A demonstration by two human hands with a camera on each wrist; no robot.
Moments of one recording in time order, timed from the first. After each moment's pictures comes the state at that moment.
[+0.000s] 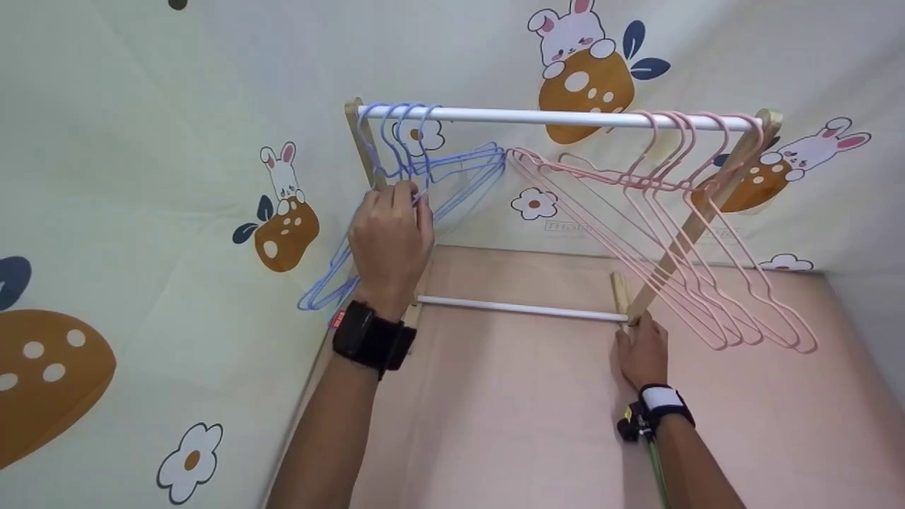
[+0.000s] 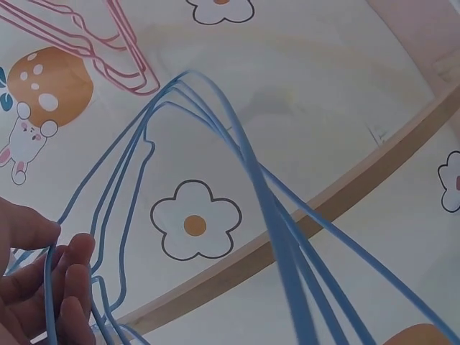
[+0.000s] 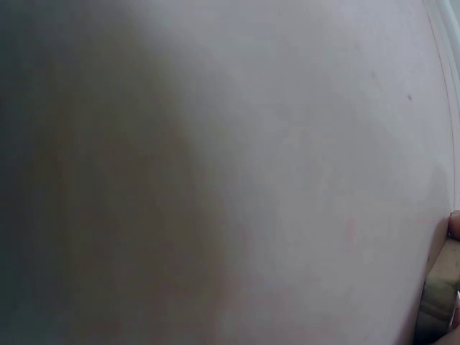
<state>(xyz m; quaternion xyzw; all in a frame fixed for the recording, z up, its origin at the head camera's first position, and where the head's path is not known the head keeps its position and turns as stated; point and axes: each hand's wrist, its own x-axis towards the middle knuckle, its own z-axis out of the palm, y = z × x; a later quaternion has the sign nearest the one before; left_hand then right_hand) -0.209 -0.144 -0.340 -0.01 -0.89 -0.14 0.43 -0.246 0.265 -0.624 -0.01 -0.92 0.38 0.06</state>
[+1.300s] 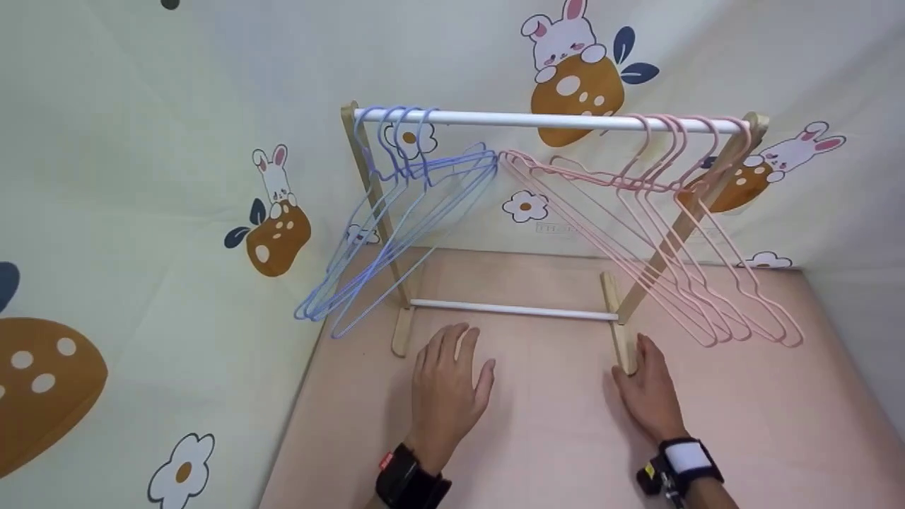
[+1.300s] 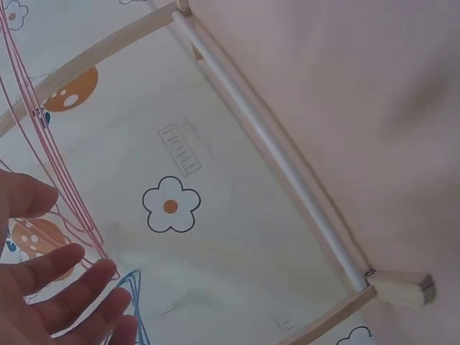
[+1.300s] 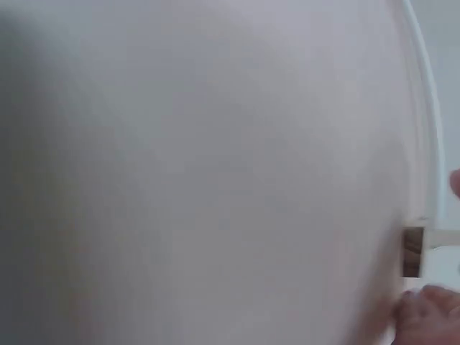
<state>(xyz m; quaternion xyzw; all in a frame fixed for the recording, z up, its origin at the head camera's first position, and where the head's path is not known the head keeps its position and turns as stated) -0.099 -0.077 -0.500 -0.09 -0.94 -0.14 0.31 -0.170 0.274 -0.596 0.01 -0.92 0.40 0.02</state>
